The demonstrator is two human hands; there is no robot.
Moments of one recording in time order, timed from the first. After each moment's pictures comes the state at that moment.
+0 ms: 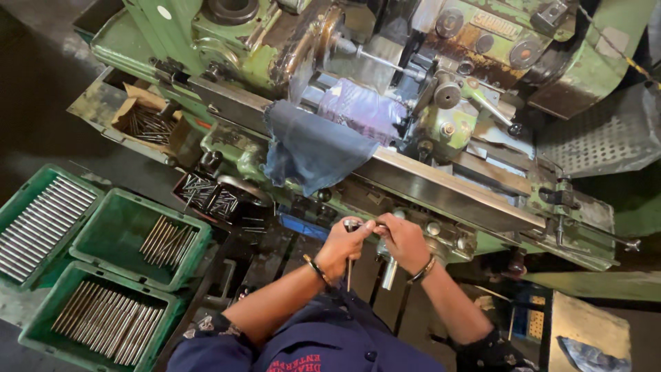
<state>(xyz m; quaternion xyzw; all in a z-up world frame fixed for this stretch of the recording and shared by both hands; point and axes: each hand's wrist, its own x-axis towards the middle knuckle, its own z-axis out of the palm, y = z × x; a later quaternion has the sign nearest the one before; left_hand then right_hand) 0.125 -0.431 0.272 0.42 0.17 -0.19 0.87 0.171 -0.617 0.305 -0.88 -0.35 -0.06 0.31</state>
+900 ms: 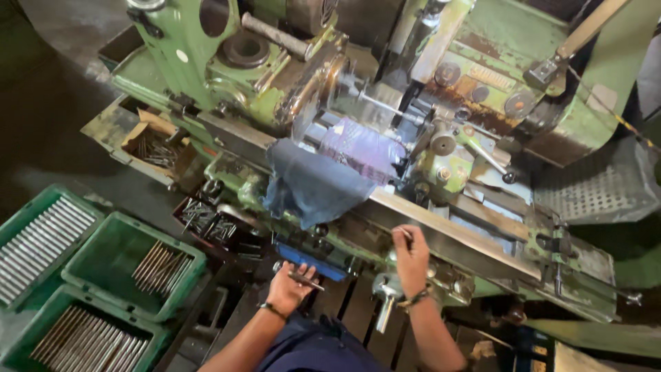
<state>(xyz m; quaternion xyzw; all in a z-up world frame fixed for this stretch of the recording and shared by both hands) 0.122 -0.353 0.119 0.07 0.47 -0.07 0.88 0.225 -0.617 0.263 -0.77 -0.12 -0.15 0.60</state>
